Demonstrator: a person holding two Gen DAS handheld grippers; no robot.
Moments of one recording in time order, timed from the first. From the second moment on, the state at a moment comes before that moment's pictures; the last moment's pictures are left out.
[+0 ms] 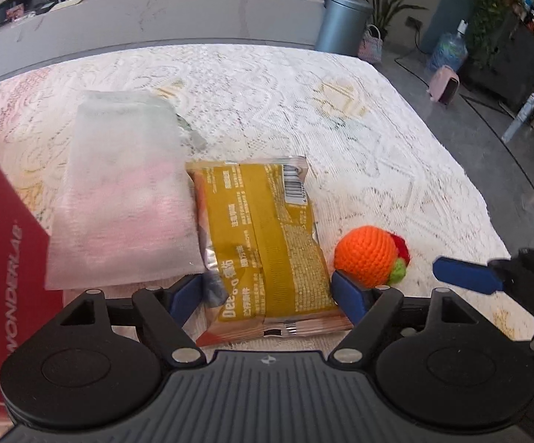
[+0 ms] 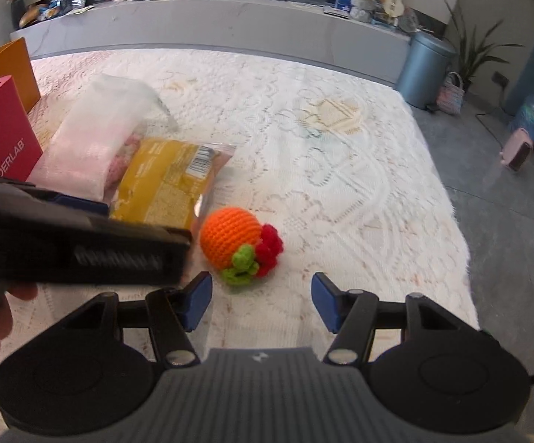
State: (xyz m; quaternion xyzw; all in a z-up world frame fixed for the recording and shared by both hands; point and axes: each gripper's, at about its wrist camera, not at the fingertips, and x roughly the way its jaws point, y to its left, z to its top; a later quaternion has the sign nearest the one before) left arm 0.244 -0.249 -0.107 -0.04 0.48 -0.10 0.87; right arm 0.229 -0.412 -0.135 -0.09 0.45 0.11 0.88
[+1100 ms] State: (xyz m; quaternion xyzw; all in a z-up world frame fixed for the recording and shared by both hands) left arm 0.207 -0.205 -0.076 -0.07 0.48 -0.20 0.85; right arm 0.230 -0.399 -0.129 -0.12 0.42 0.16 0.88
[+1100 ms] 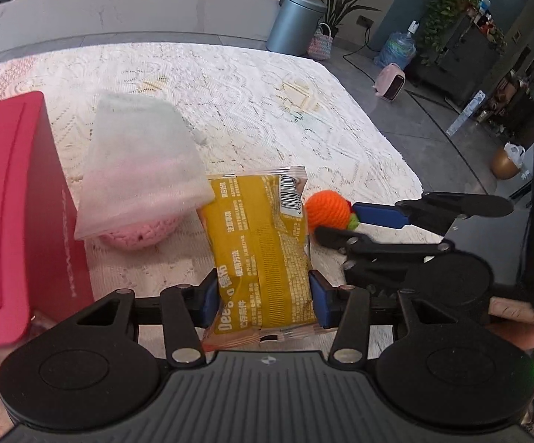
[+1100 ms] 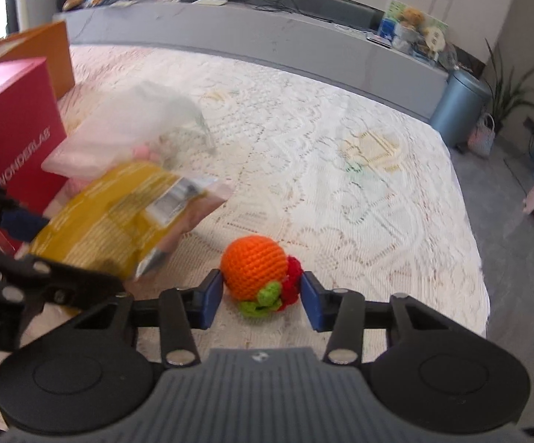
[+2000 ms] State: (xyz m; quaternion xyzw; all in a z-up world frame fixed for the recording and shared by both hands) left arm 0.099 -0.110 0.003 -0.09 0.41 -0.21 0.88; right arm 0.101 -0.345 -0.042 -0.02 0.42 0.08 0.91
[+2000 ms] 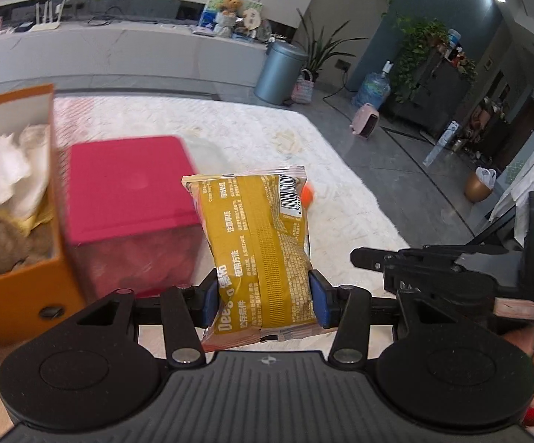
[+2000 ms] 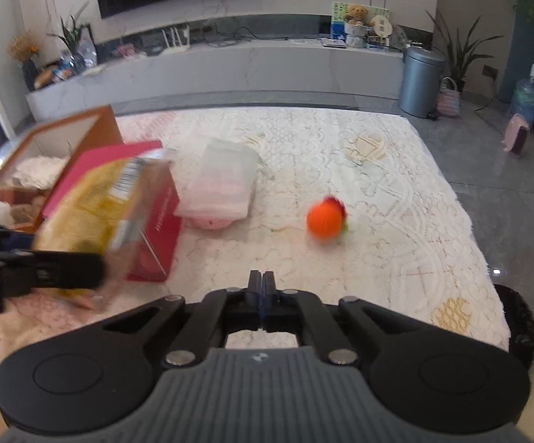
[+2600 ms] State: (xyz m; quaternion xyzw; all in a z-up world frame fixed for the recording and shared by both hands) left arm 0.151 -0.174 -0.012 -0.07 0.43 -0.23 0.87; right arm 0.156 -0.386 -0.056 -0.04 0.41 0.05 0.91
